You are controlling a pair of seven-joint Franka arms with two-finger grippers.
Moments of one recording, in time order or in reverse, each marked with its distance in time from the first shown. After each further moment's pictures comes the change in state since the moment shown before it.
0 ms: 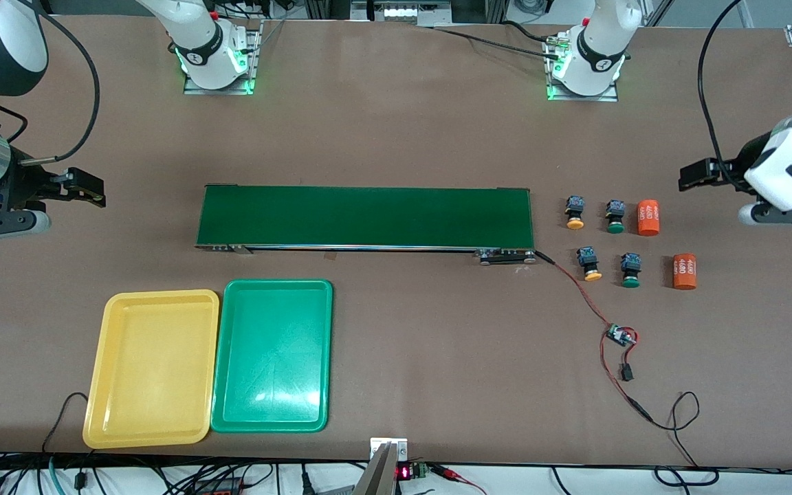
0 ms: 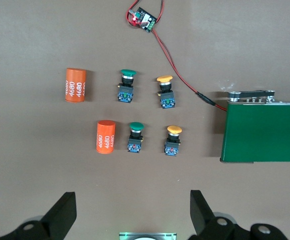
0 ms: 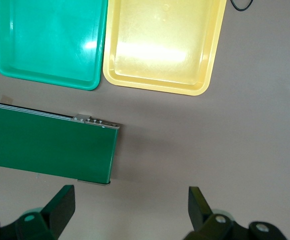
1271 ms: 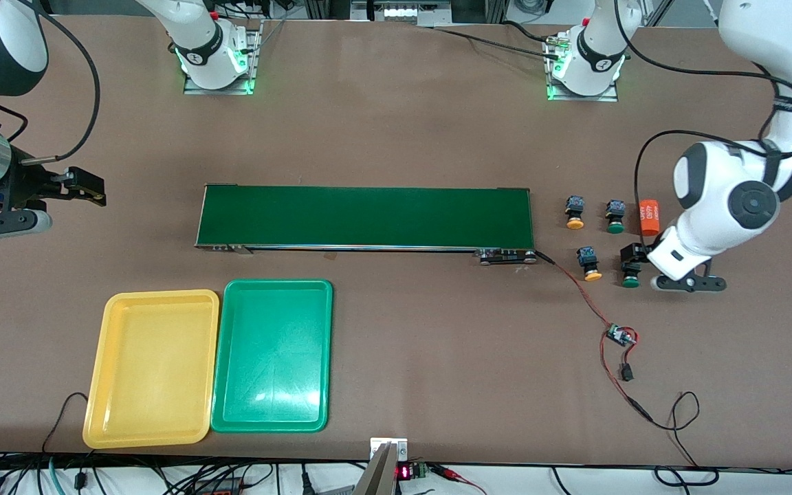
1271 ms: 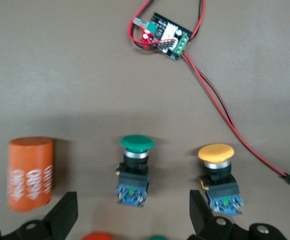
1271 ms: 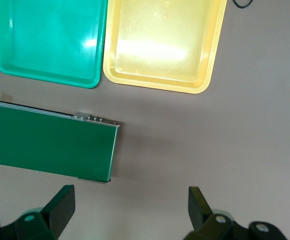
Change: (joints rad) left arm 0.026 0.228 0.003 -0.510 0.085 0.961 0.035; right arm 0.000 0.000 0.000 0.000 0.000 -0.008 0.000
